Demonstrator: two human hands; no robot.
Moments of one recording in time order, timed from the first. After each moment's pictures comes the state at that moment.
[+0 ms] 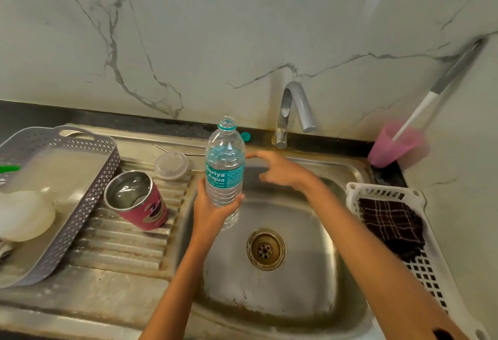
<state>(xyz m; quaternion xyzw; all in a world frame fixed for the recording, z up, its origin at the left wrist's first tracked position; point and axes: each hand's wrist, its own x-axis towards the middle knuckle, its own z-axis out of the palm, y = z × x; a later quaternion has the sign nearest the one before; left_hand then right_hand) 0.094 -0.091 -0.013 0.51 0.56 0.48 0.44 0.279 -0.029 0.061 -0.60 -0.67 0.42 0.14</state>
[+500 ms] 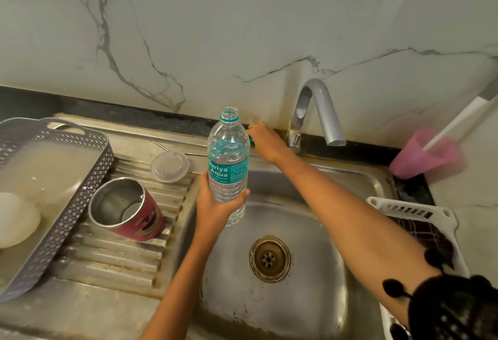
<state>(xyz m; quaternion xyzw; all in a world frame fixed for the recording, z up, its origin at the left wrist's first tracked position) 0.101 -0.047 -0.033 0.49 0.57 0.50 0.43 0.254 0.109 -0.009 -0.59 -0.78 0.14 0.12</state>
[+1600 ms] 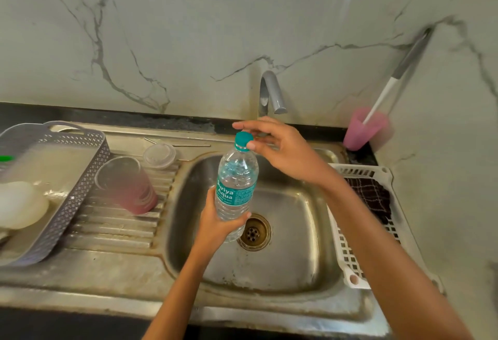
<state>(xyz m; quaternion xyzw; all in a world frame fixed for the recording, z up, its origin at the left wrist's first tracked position) 0.117 -0.160 -0.017 0.55 0.52 0.41 0.51 0.299 -0.126 0.147 -0.47 -0.74 0.33 0.36</state>
